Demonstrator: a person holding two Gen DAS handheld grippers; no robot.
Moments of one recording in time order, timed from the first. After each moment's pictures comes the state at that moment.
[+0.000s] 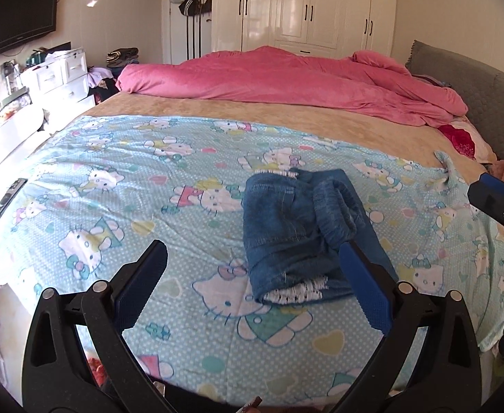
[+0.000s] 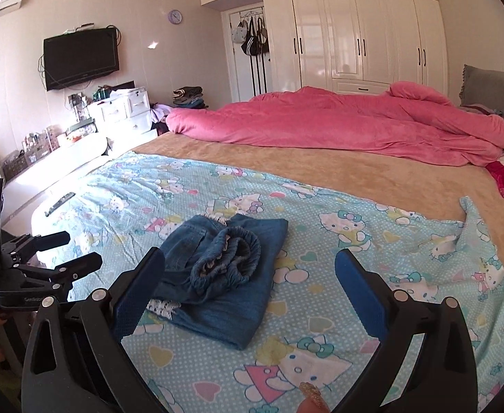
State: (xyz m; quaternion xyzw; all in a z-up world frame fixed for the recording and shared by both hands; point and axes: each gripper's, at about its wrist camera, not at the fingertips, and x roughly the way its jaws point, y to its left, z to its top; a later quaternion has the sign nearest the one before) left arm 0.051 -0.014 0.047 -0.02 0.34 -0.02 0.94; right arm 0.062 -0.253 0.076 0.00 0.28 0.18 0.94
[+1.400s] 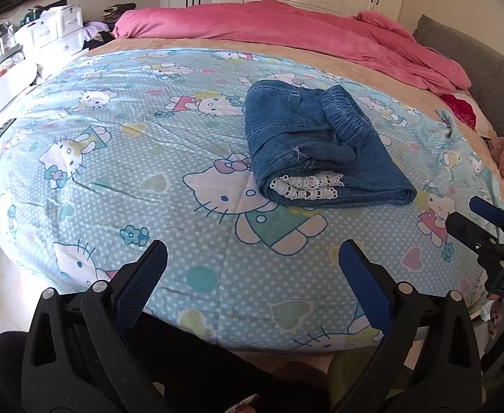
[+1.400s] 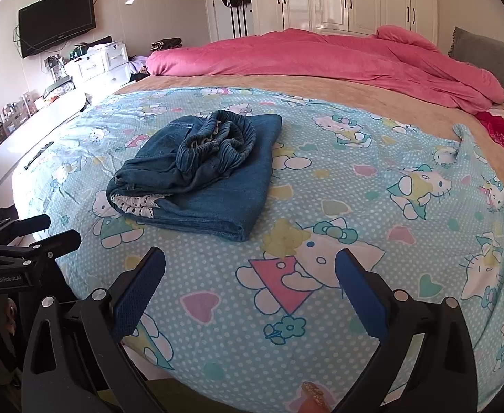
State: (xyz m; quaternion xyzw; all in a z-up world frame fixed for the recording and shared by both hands) left arm 0.020 -0.008 -0.029 -0.04 0.42 -0.02 0.91; right arm 0.026 -0.241 -0.022 -0.01 0.38 0.14 0.92
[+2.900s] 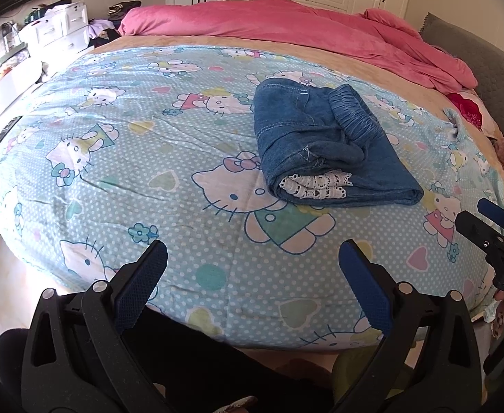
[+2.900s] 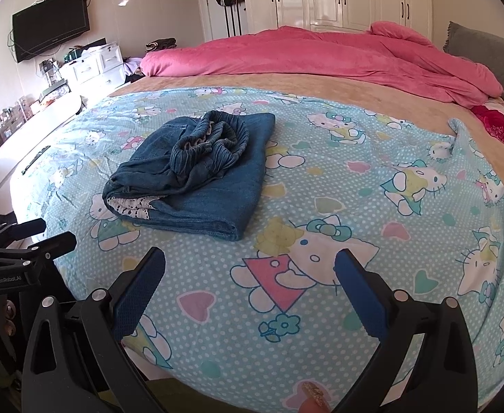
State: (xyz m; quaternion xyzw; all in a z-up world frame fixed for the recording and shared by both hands) left arm 0.020 -0.006 -0.027 -0.04 0.43 -0.01 0.90; right arm 0.027 -0.245 -0.020 0.00 0.38 0.13 0.91
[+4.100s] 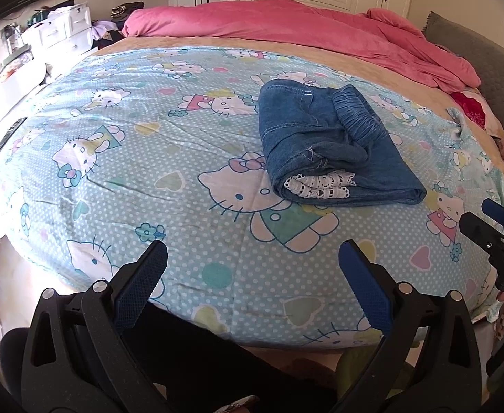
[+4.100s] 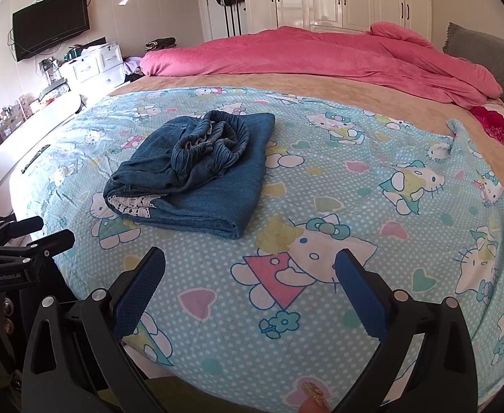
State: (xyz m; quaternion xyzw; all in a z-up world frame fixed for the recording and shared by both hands) left arm 0.019 -0.006 -0.024 -0.03 0.43 0.00 0.90; right arm 0.025 -0.244 -0.019 -0.01 0.39 0.13 0.91
